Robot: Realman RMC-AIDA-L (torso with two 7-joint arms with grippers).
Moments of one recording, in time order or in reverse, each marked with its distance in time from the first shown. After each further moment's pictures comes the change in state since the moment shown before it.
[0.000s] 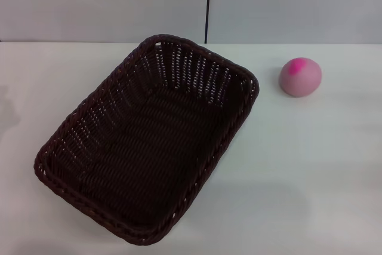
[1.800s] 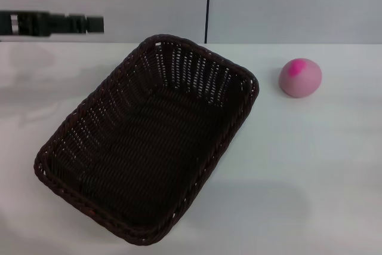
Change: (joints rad) left arm -0.272 0.170 0.387 1.017 0.978 -0.079 -1.563; right arm -0.009 -0.001 0.000 0.002 -0.003 0.031 0.064
